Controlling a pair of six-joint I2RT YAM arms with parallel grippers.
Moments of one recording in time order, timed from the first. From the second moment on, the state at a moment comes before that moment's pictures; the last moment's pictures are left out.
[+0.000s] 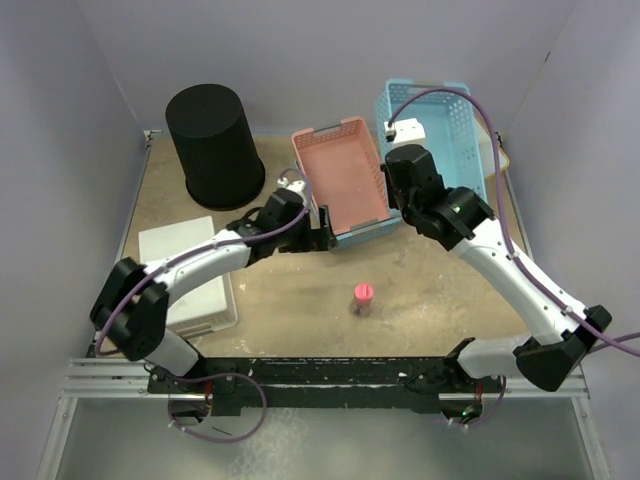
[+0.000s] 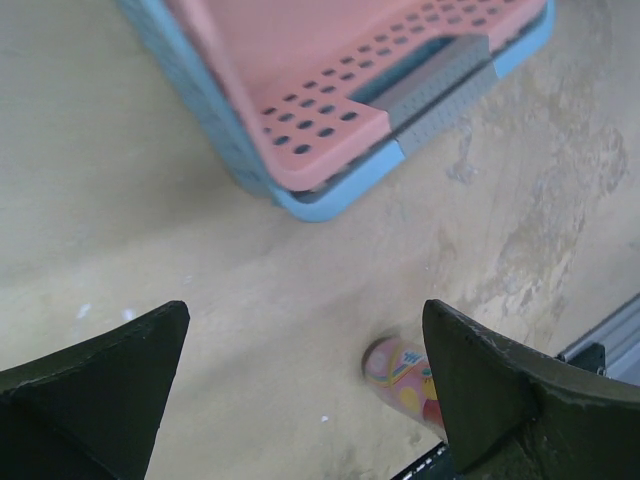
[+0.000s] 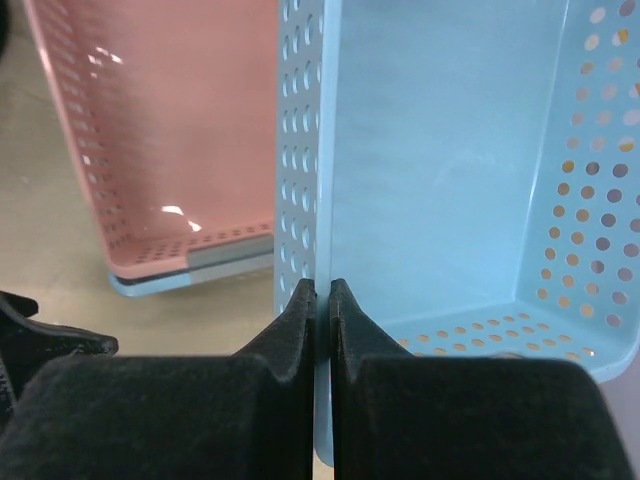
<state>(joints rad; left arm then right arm) -0.67 1.47 1.00 -0.24 0.04 -0.67 0.69 1.34 1.52 -0.76 0.60 0.15</state>
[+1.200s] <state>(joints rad) -0.62 1.74 1.42 -0.24 0.12 -0.57 0.67 1.11 1.41 -0.98 0.38 0.31</state>
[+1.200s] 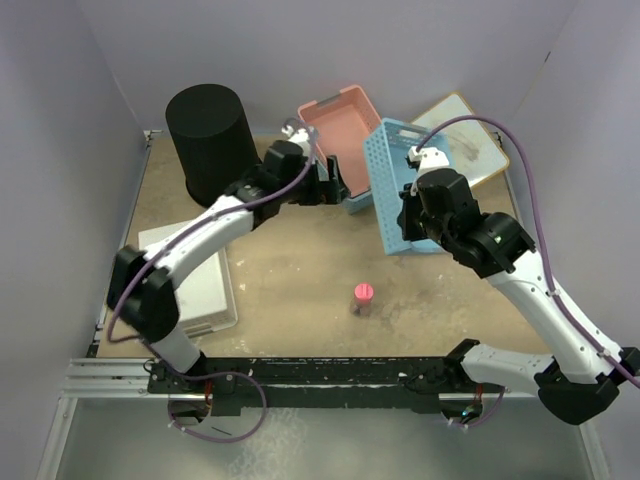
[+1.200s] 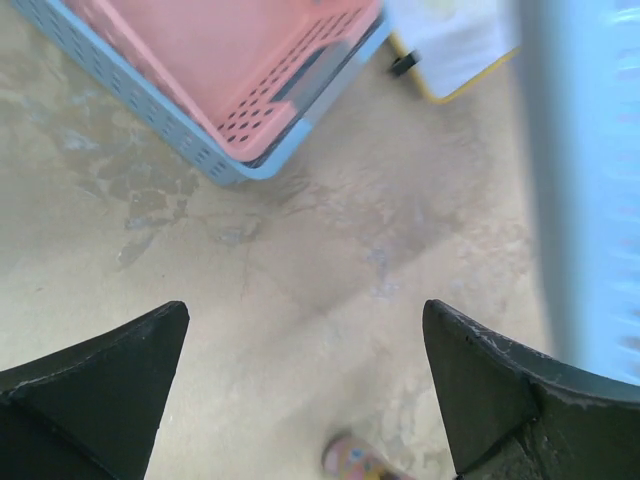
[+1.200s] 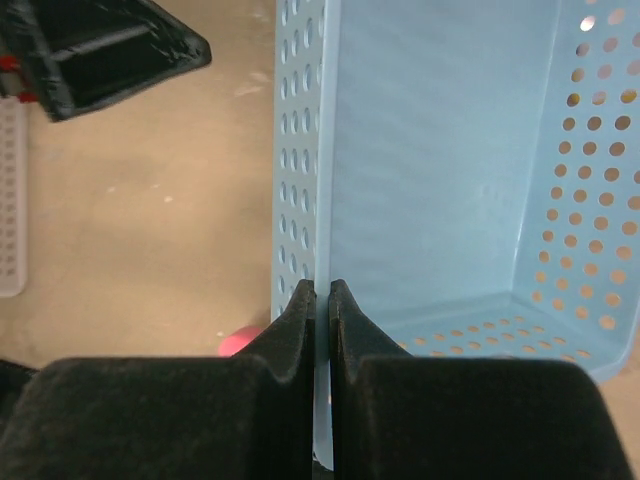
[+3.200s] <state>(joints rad) -0.47 1.12 1.45 -0.64 -0.21 -0.49 0.48 1.41 0.86 0.03 -0.59 0.94</state>
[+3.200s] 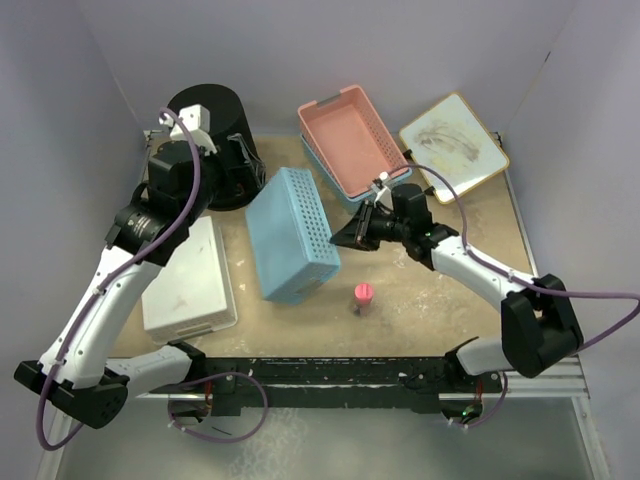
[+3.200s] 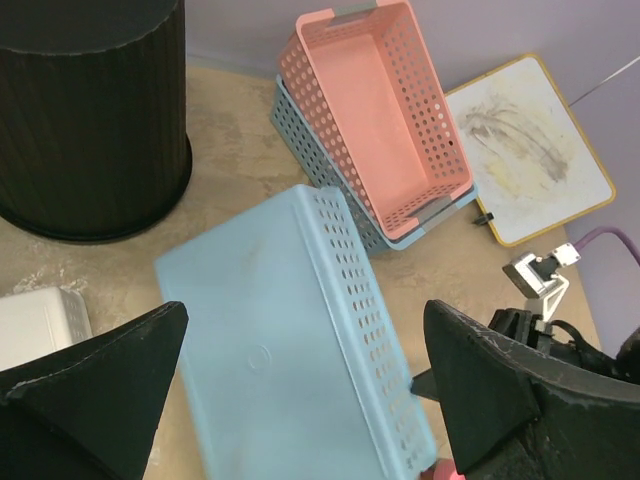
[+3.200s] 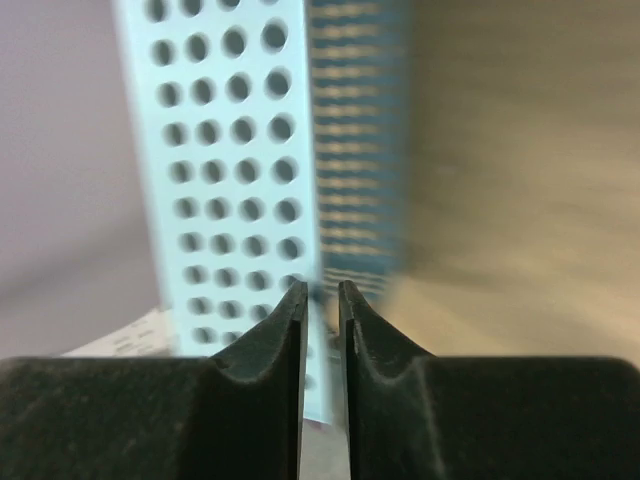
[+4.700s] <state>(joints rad) -0.75 1.50 1.05 -0.19 -0.05 -0.68 0.48 2.38 2.22 -0.62 0.03 0.15</state>
